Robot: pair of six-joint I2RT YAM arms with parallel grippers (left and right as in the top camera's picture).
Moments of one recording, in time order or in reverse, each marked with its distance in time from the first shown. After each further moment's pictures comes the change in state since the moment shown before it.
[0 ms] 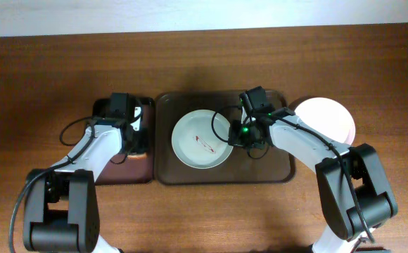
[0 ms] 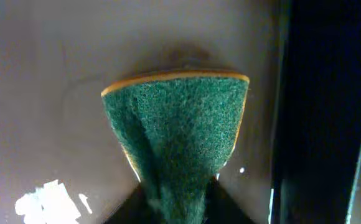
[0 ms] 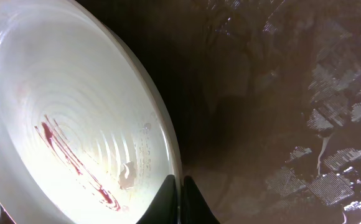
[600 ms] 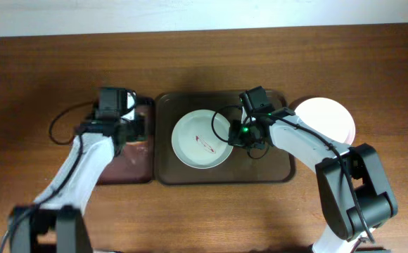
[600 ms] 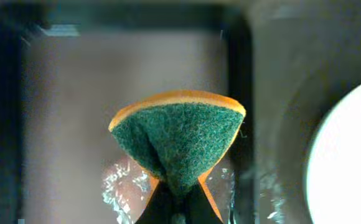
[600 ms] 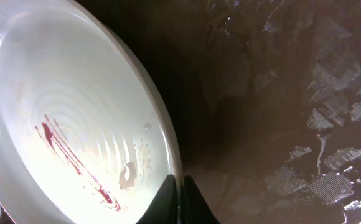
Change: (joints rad) left arm 0.003 -0.166 -0.001 0.058 0.000 0.000; right arm 0.000 0.000 0.000 0.000 0.000 0.002
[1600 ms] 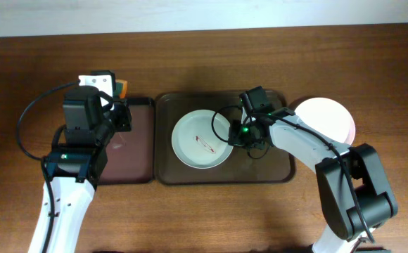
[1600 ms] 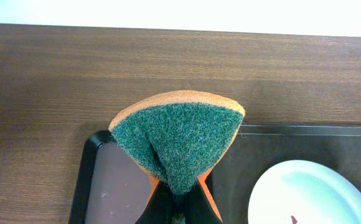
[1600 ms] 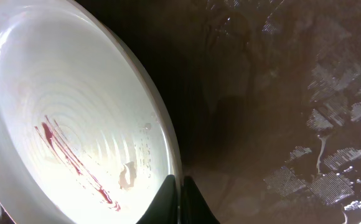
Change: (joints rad) left arm 0.020 -0.393 0.000 0.085 0.000 0.000; right arm 0.000 0.000 0.000 0.000 0.000 0.000
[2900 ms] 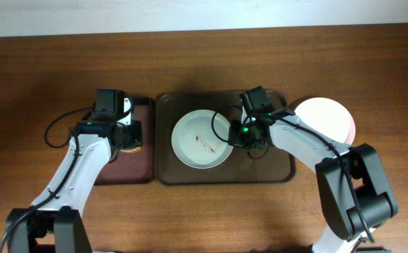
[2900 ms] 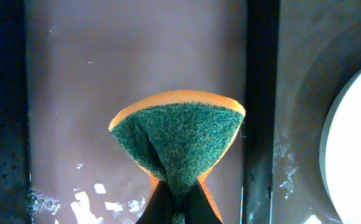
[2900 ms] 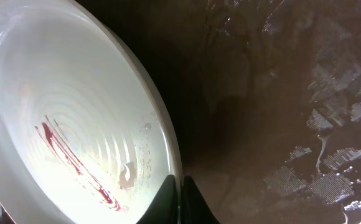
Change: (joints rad) left arm 0.000 0.367 0.005 -0.196 0.001 0.000; right arm 0.000 0.000 0.000 0.000 0.000 0.001
